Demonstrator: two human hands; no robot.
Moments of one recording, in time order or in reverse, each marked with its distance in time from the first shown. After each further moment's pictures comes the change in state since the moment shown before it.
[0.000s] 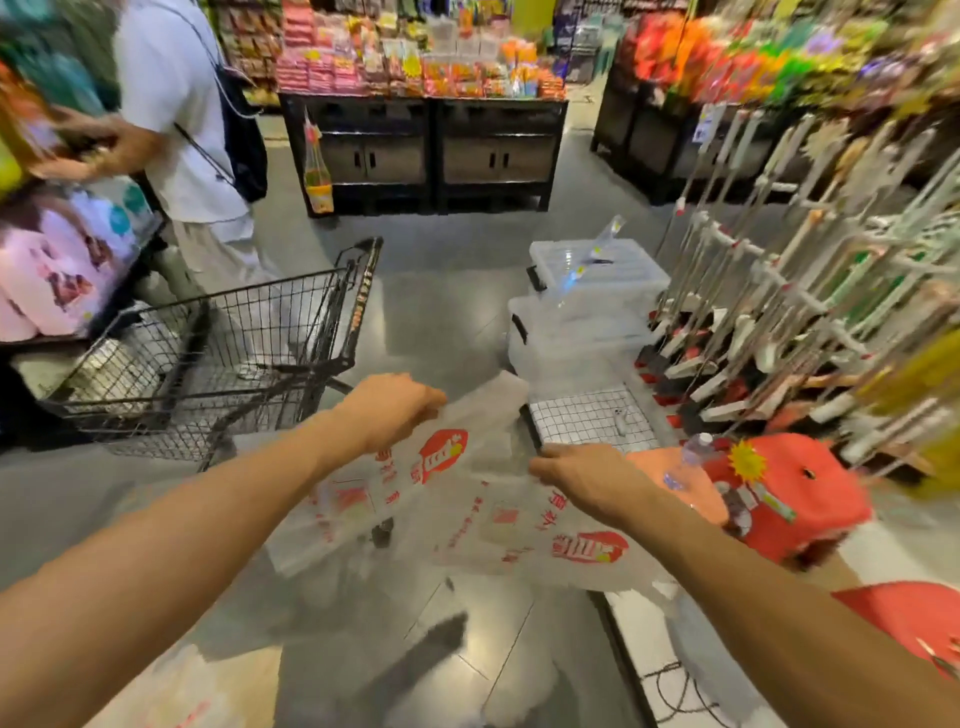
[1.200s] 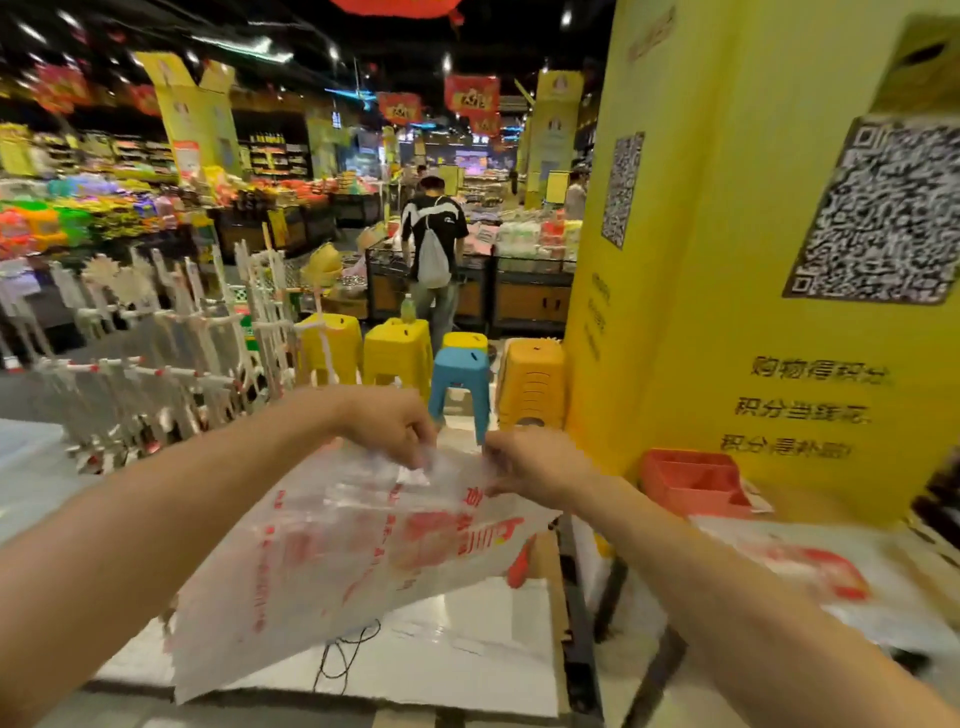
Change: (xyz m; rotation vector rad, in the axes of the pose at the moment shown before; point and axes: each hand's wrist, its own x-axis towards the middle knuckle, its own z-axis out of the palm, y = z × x) left_hand -0.257 0.617 -0.243 0.052 -0.362 1.342; right_hand -0.673 -0.244 -0.128 0.107 0.261 1.345
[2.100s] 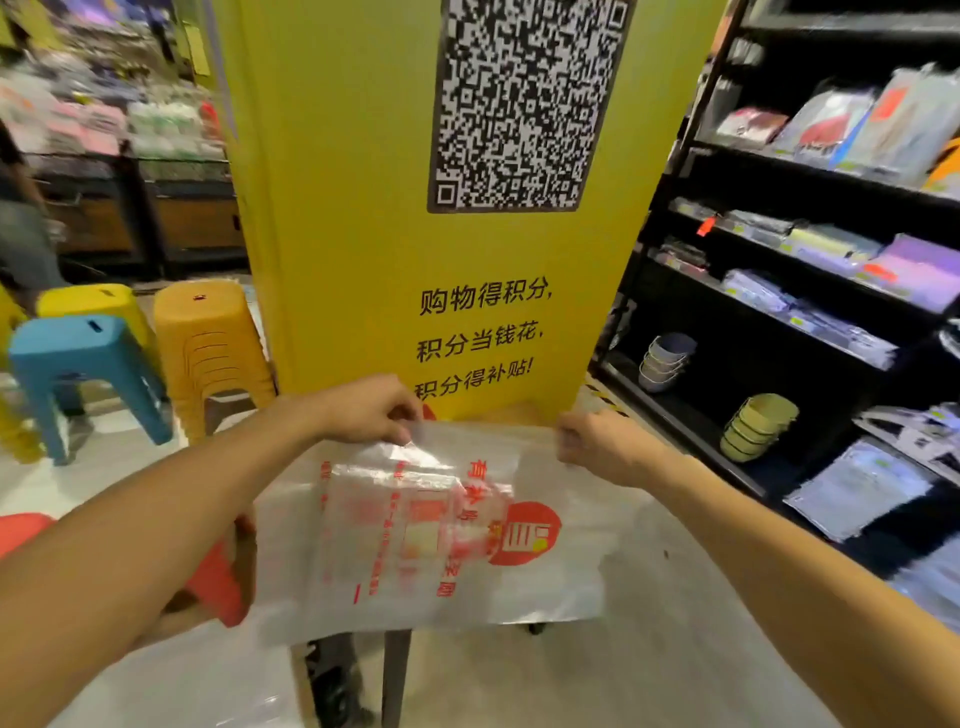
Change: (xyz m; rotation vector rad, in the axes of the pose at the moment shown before) left_hand 0.551 0.320 0.031 -0.014 -0.028 0.589; right_hand -0.276 0.552 -0.013 0.014 -0.080 0.695
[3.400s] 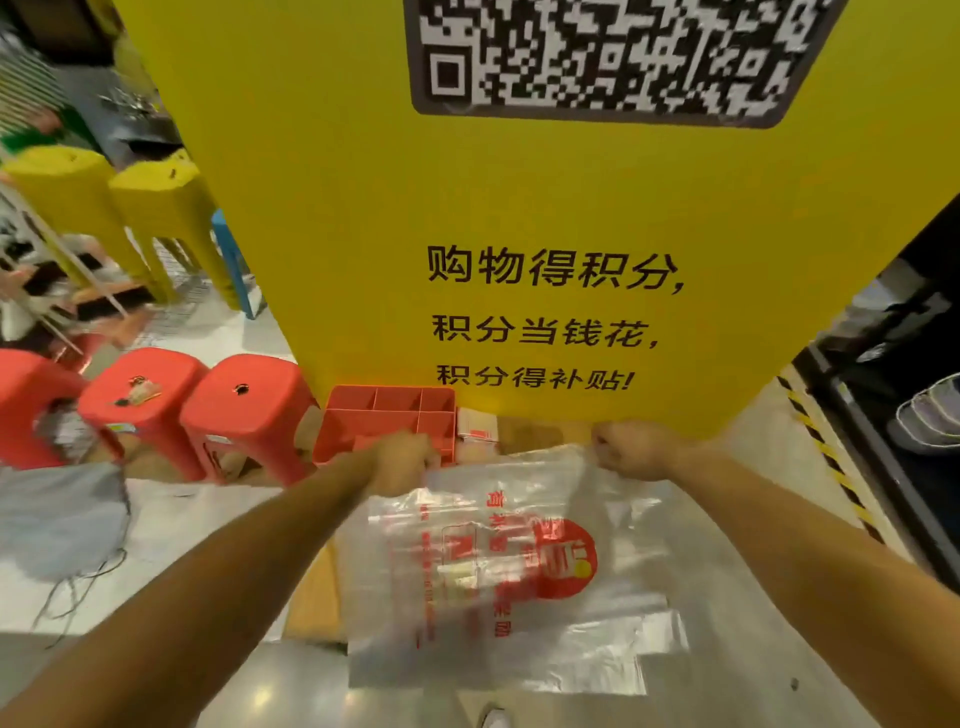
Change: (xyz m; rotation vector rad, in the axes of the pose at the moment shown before) left_hand 0.258 -0.060 0.141 -0.066 -0.132 -0.674; right_hand 0.338 0.291 0.127 -0.120 -0.493 -0.318
